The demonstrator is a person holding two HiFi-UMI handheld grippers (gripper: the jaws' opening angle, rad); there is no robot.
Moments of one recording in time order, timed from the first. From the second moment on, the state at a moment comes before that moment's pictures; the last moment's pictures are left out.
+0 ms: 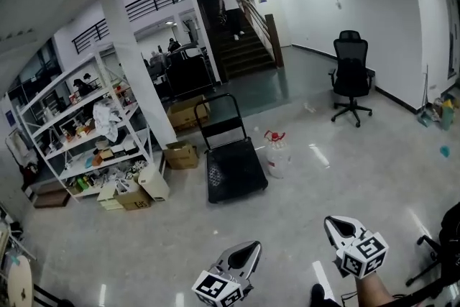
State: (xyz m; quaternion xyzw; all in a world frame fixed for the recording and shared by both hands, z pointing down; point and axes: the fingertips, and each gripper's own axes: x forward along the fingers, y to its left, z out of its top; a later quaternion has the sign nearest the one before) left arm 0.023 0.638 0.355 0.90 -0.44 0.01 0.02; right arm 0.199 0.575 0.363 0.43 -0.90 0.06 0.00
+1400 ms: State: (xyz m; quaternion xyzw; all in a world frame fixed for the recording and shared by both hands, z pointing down) left arm -0.167 0.034 0.363 0.91 -0.41 -0.03 0.03; right arm 0.006 -0.016 0.357 0.44 -0.90 0.05 0.05
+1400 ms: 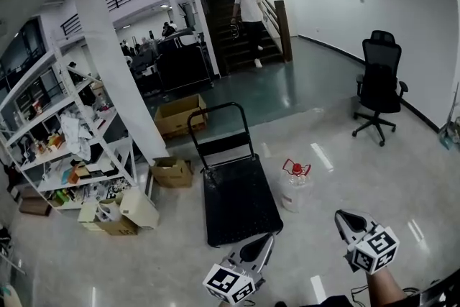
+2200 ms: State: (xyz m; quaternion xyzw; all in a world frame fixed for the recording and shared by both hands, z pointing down) left arm -0.142 -0.271 0.361 0.88 -0.46 0.00 0.03; right arm 0.040 -0.347 0.361 0.40 -0.91 0.05 0.01
